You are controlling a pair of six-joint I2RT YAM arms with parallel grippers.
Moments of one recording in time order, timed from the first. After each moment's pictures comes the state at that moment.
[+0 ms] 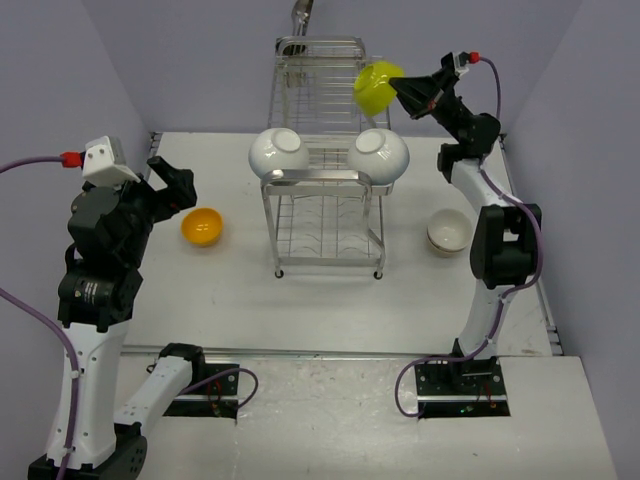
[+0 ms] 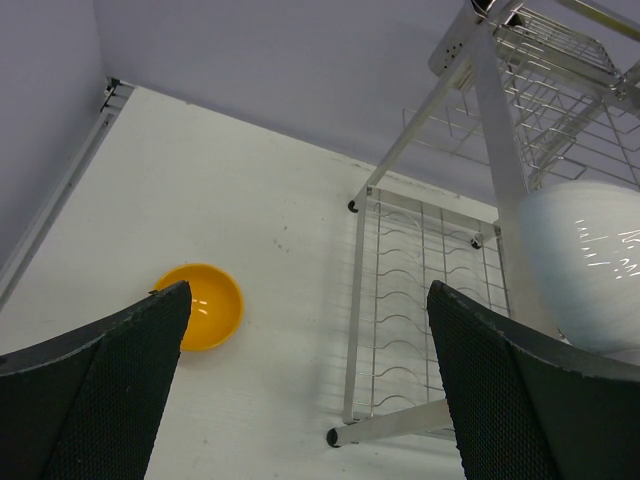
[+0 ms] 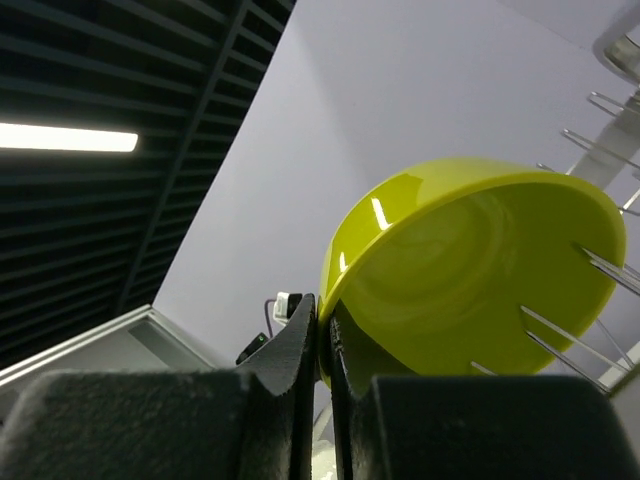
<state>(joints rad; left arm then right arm) -0.11 0.81 1.31 -0.64 -0.16 -0.38 0.06 2.01 1.62 1.31 -0.83 2.02</state>
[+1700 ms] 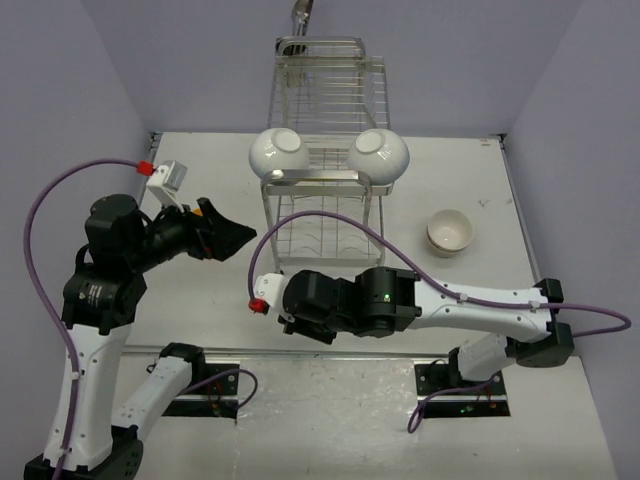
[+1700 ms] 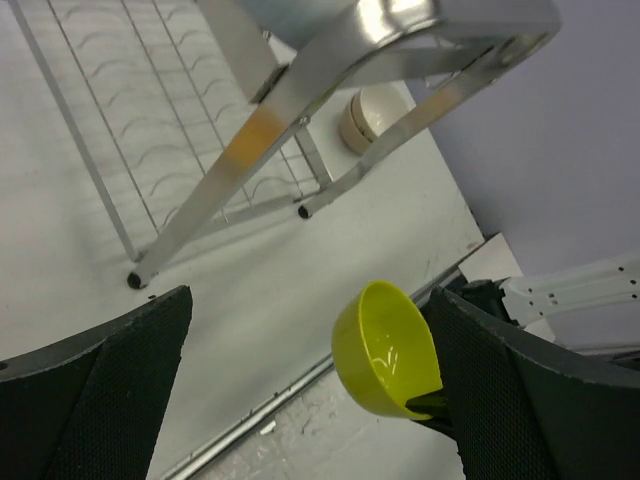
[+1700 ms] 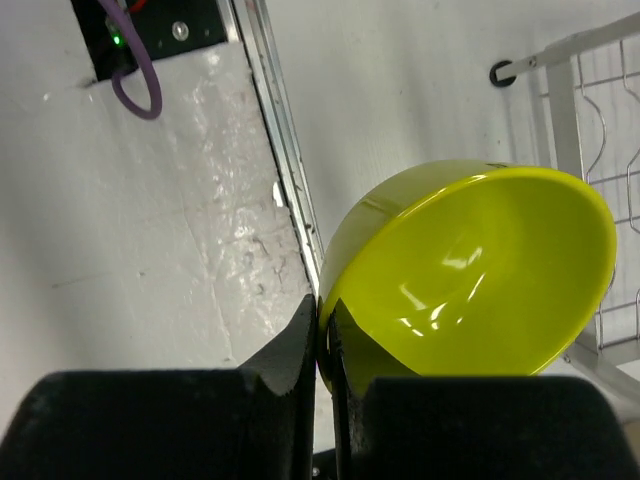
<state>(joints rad) -0.15 0.79 1.31 -0.80 0.59 -0.43 1.45 1.48 1.61 -1.03 0.16 0.07</state>
